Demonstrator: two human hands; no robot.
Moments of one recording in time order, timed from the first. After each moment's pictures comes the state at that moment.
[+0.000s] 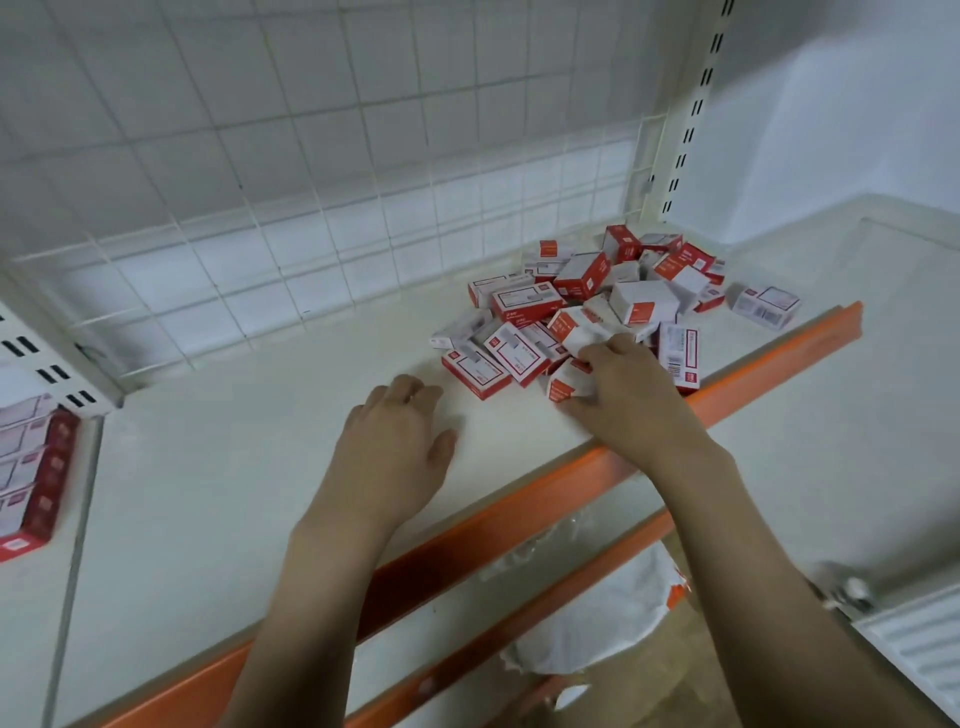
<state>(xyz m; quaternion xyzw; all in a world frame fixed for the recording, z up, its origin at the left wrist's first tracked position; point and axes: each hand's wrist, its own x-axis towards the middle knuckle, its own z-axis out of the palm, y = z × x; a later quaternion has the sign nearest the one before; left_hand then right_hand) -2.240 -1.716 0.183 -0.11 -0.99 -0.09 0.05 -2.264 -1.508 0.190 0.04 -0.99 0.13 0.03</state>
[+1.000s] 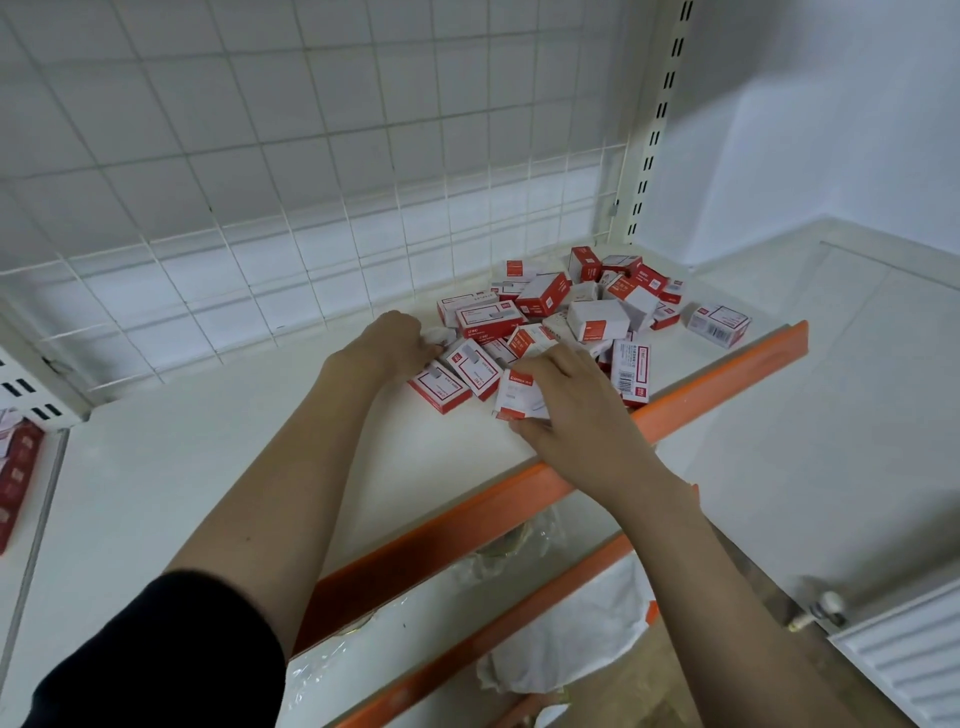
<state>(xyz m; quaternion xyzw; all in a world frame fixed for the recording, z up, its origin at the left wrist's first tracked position) -2.369 -1.685 0.198 -0.06 -0.99 -0.09 -0.07 -2.248 -1.501 0.192 0.16 -0.96 0.18 0.12</state>
